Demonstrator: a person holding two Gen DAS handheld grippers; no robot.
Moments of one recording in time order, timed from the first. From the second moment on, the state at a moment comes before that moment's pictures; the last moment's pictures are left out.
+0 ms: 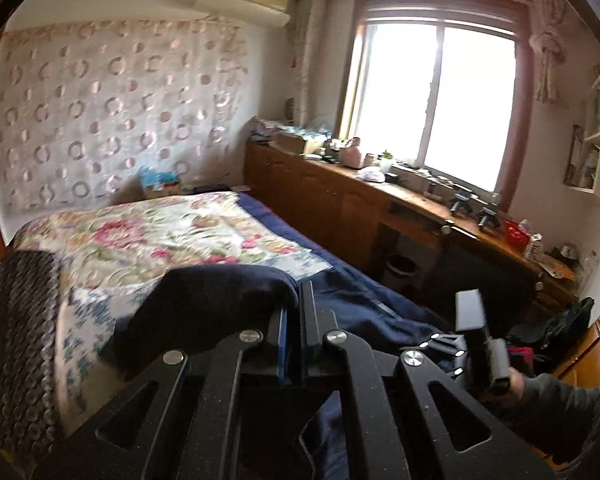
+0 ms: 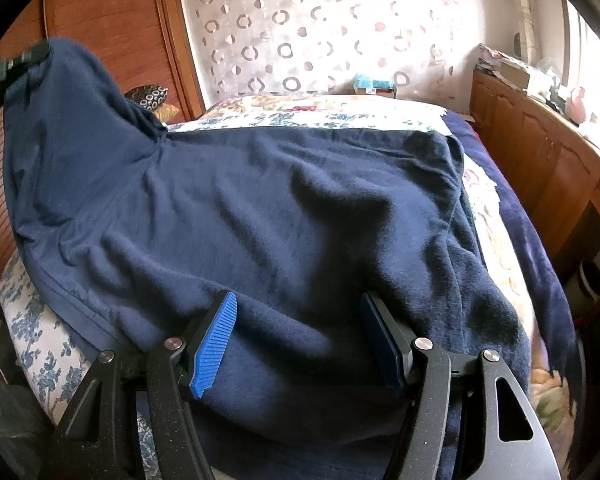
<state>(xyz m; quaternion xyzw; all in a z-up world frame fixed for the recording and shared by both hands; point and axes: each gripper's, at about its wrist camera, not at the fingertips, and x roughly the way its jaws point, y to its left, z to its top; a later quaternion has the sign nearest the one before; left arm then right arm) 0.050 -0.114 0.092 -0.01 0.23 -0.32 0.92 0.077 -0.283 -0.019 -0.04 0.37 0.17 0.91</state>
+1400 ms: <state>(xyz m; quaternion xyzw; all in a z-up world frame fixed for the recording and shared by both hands) 0.031 -0.043 -0.026 0.01 0.34 -0.17 0.93 0.103 -0.237 0.002 -0.01 0.34 0.21 0.92</state>
